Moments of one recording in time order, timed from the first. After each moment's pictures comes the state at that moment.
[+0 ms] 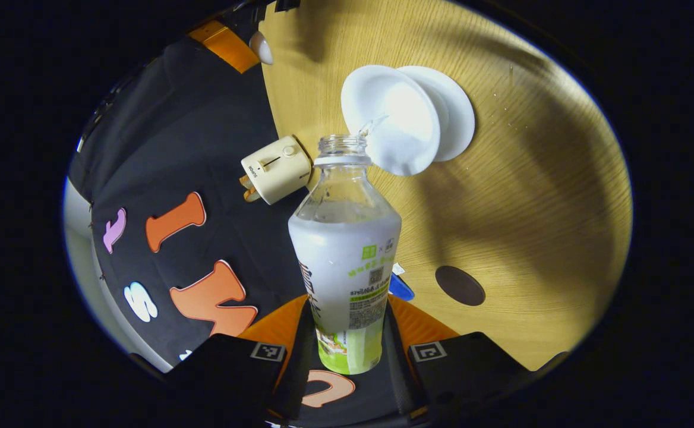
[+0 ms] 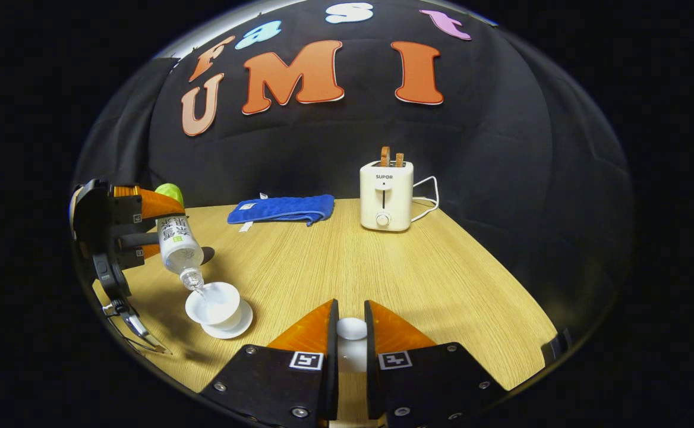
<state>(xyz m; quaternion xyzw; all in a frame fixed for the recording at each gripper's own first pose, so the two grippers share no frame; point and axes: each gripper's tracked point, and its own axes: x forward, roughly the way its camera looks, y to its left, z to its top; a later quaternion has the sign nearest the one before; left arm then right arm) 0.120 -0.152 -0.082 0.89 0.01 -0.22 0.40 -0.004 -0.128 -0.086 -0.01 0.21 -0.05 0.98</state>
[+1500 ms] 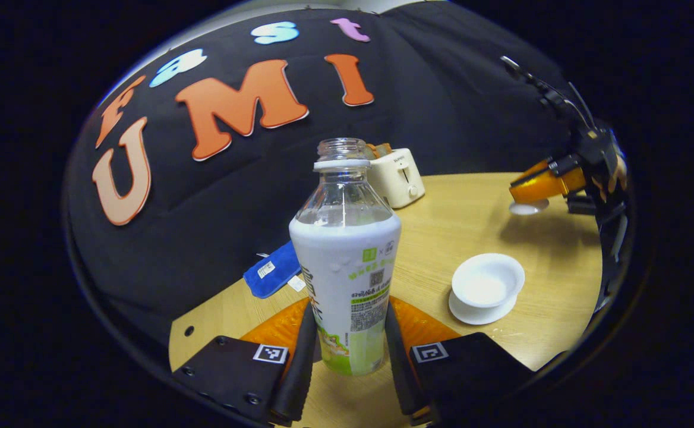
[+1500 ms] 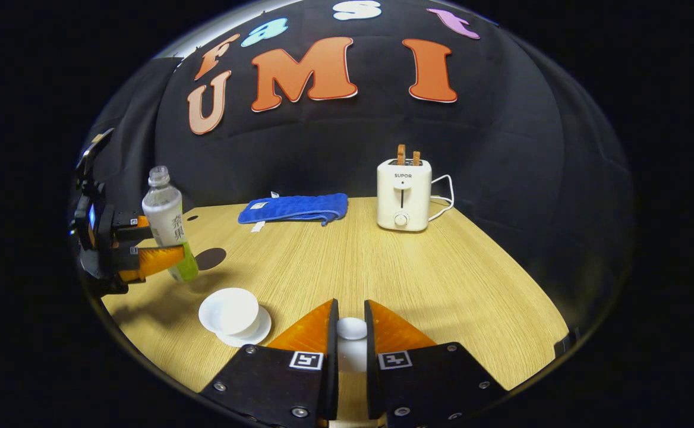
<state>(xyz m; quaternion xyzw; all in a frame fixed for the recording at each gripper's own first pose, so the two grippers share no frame) 0.118 -0.141 -0.104 0.23 0.18 -0.25 0.92 0.012 -0.097 -0.088 -0.01 0.22 -0.02 0.98</state>
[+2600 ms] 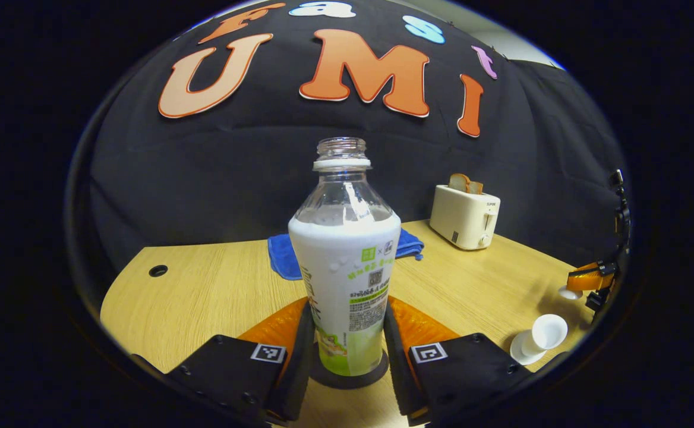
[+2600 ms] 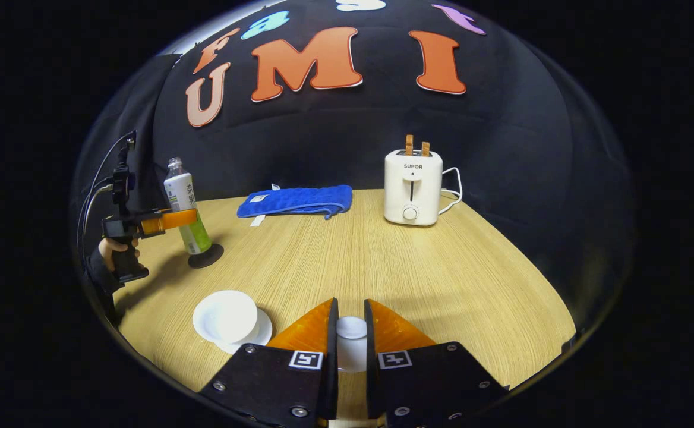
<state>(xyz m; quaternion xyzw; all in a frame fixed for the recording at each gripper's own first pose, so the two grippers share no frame) 0.212 -0.058 -0.135 0.05 0.21 -0.16 0.96 0.033 -0.092 -0.106 -0.01 0.24 -0.02 0.97</state>
